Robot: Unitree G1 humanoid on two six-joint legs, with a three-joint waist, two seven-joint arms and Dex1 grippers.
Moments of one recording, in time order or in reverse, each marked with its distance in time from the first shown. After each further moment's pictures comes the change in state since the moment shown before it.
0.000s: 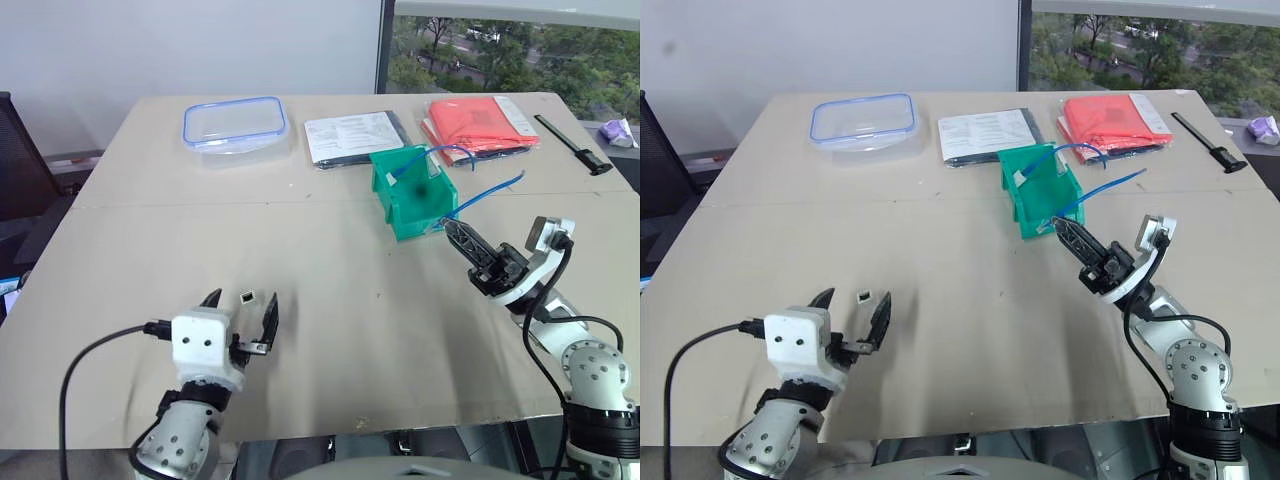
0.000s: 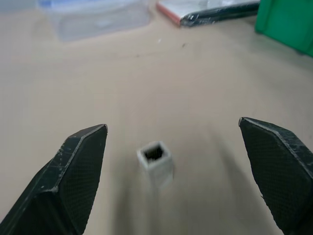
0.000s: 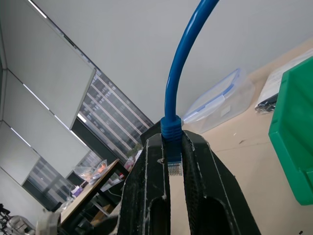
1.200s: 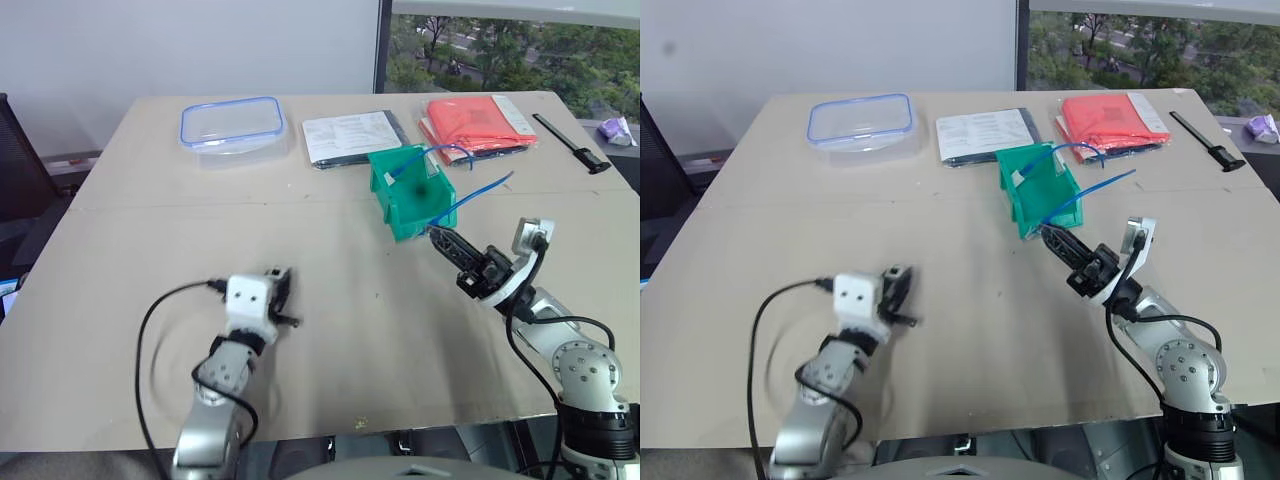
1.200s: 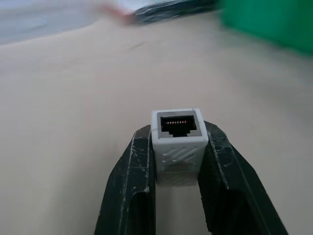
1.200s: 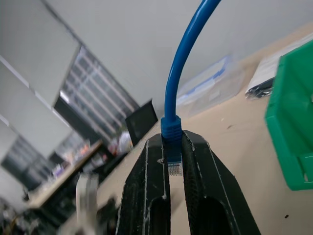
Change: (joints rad) left arm -0.555 0.153 -0.052 0.497 -0.120 -0.058 -0.276; right arm -0.032 -0.029 0.095 -0.063 -0.165 -0.002 -0.005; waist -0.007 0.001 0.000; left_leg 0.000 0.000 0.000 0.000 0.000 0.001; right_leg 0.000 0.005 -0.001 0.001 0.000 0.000
